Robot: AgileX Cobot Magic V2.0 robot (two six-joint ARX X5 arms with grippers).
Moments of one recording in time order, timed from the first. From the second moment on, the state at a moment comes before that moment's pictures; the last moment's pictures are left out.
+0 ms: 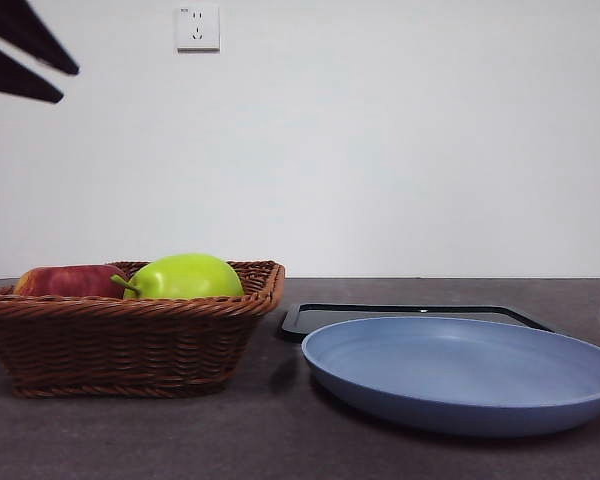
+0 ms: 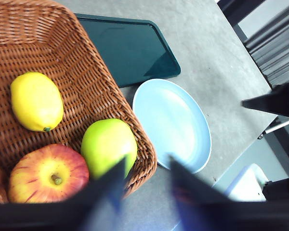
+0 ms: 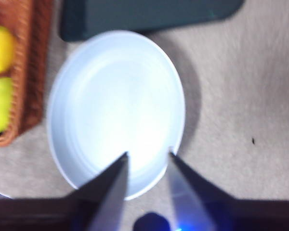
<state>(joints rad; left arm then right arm) -0.13 0.94 0.80 -0.57 0.73 -0.15 0.03 0.96 0.68 -0.73 -0.47 0.18</state>
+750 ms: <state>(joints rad) -0.17 0.94 0.80 -0.55 0.70 -0.15 0.09 1.43 0.68 -0.47 -0.47 0.18</state>
